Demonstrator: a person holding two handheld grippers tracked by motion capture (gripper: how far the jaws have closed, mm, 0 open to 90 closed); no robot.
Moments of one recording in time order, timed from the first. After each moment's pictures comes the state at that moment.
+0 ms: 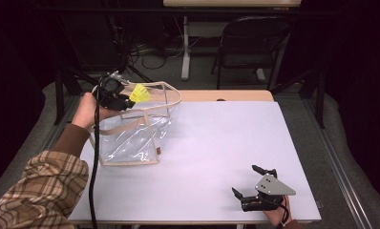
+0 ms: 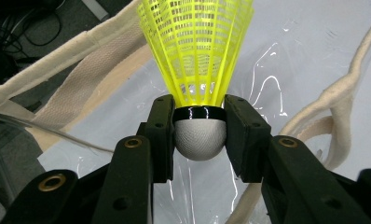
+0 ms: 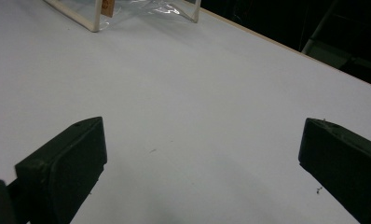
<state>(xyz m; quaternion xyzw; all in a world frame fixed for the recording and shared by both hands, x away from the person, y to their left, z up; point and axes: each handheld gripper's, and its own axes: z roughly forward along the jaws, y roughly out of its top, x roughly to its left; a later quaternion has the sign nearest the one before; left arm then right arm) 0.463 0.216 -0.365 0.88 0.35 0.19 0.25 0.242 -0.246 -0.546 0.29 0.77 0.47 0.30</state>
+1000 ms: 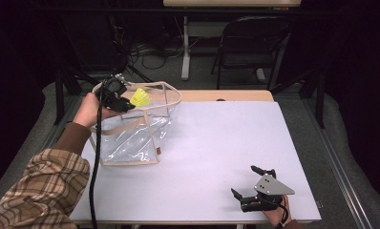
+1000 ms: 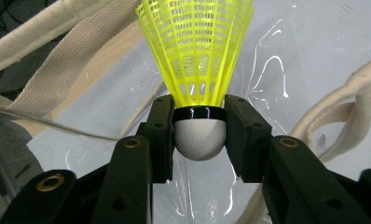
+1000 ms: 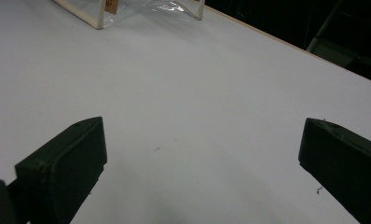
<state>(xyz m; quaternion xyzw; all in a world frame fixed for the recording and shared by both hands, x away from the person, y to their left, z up) 0.473 0.213 -0.374 0.89 0.35 0.16 0.22 0.242 -0.245 -0.548 0.29 0.78 0.47 0.29</state>
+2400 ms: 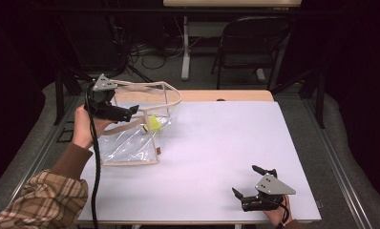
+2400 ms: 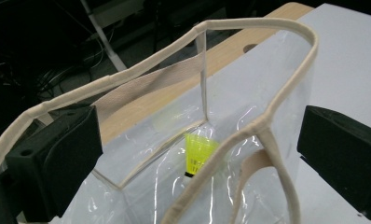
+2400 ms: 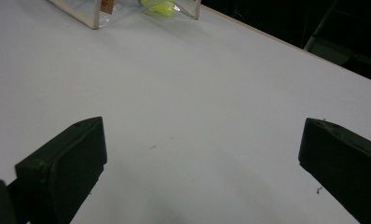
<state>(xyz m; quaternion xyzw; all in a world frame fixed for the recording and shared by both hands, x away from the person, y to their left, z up) 0.404 0.219 -0.356 0.80 0.36 0.27 0.39 0.243 -0.247 -0.548 0.30 0.78 0.47 0.29</state>
